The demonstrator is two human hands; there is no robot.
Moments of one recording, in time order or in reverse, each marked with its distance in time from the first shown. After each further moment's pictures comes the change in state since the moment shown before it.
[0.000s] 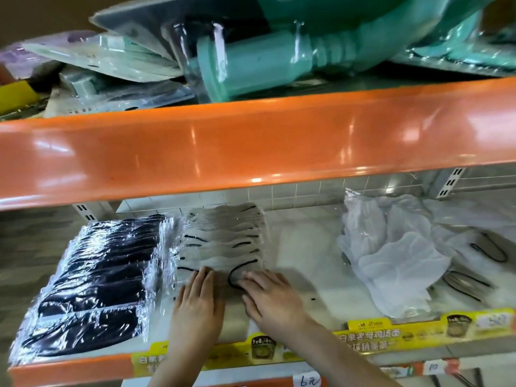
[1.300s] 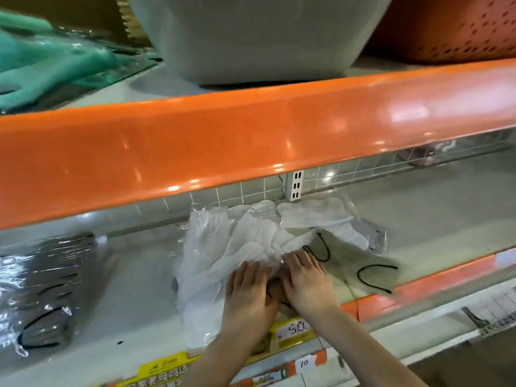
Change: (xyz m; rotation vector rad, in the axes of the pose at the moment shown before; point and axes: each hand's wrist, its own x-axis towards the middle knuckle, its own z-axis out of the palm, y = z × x) left_hand 0.018 0.389 0.079 -0.305 -0.094 0.417; right_hand -0.155 0.282 -0.181 -0.191 0.029 0.596
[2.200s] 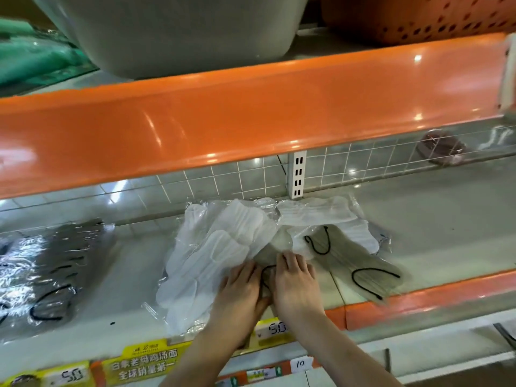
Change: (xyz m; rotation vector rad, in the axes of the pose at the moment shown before) left_hand 0.007 0.017 0.001 0.201 -0.235 -0.084; right_hand -0.001 0.003 0.003 -0.136 -0.082 -0.059
